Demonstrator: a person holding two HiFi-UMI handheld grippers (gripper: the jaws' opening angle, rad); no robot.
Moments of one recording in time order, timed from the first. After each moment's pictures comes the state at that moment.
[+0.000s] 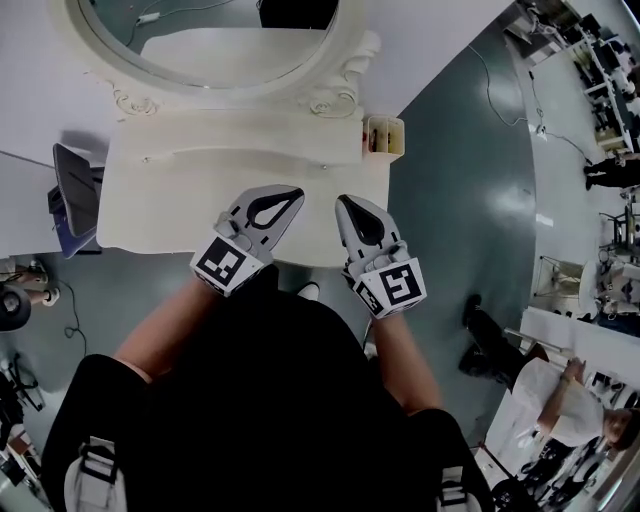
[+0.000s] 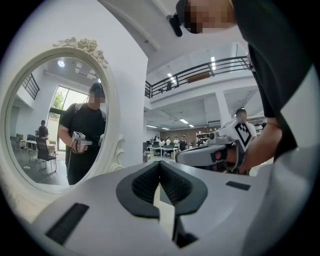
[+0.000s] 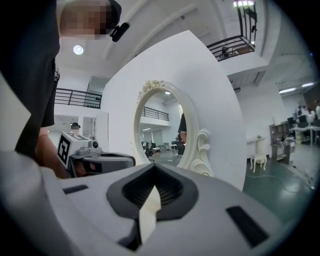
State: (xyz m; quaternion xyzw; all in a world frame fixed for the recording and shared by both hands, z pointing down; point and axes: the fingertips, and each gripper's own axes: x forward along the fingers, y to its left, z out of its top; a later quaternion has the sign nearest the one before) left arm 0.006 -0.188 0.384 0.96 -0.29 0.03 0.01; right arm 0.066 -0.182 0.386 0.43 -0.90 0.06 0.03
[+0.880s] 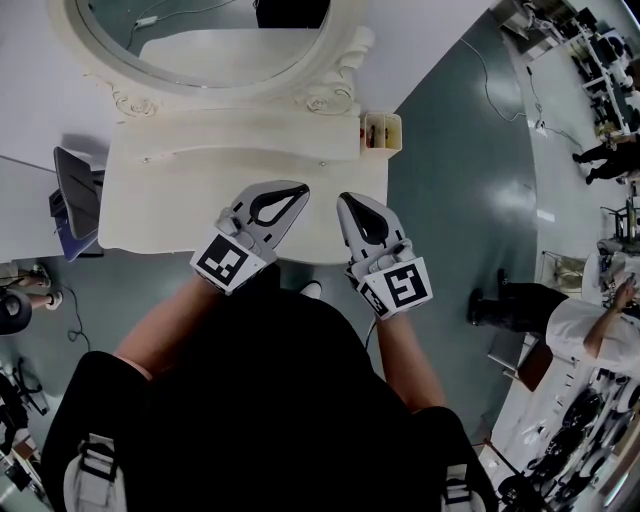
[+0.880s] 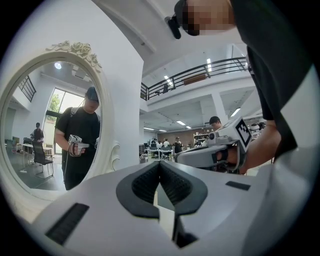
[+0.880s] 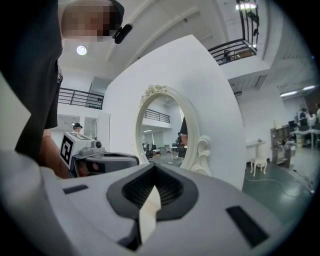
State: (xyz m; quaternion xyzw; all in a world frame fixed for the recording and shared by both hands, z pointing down) left arm 0.020 -0.178 0.364 0.96 -0.27 0.02 -0.01; right arm 0.071 -0.169 0.367 0.43 -0.90 0.04 0.02
